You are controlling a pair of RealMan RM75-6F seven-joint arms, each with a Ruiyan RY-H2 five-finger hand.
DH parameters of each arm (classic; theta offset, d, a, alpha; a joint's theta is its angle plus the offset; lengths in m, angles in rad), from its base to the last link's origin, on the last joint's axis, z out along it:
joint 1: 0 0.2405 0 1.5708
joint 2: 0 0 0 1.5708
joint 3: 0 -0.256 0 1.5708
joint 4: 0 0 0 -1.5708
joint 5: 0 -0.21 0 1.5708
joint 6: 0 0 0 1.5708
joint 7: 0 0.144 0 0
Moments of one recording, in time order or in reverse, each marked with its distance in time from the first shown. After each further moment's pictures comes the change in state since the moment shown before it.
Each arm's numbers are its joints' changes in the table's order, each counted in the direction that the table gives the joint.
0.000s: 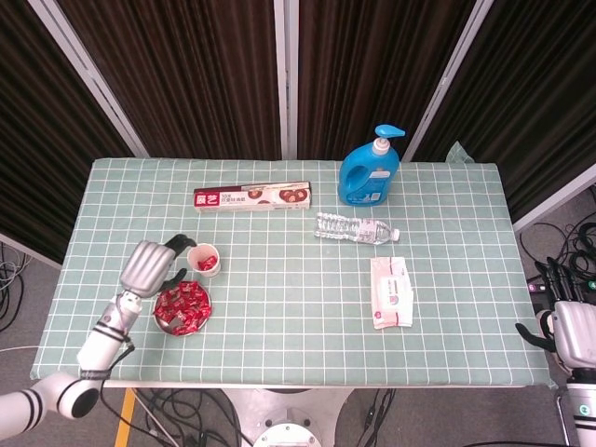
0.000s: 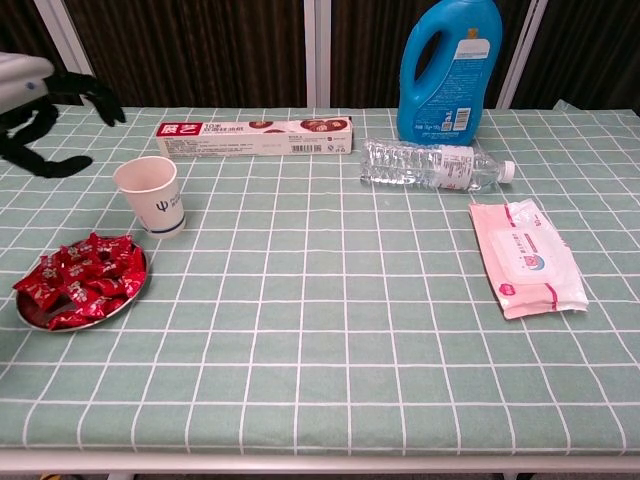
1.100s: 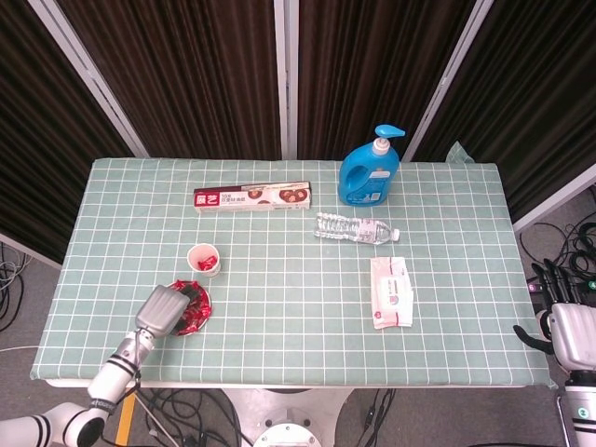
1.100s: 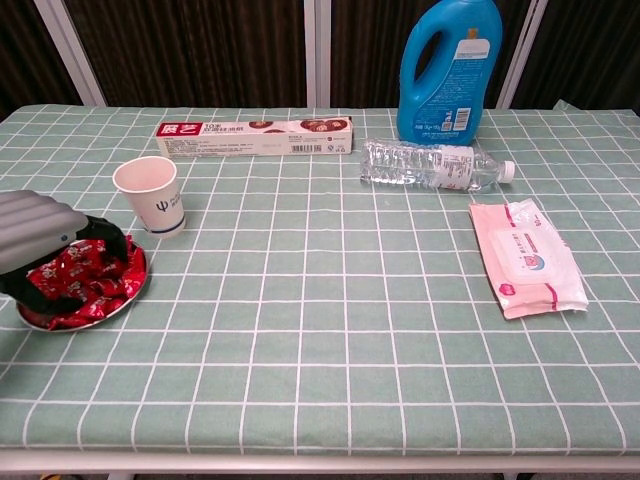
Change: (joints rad) left arm 0.049 0.105 -0.097 0.013 0.061 -0.159 0.315; right arm -0.004 -0.004 0.009 -0.016 0.013 0.009 -0.010
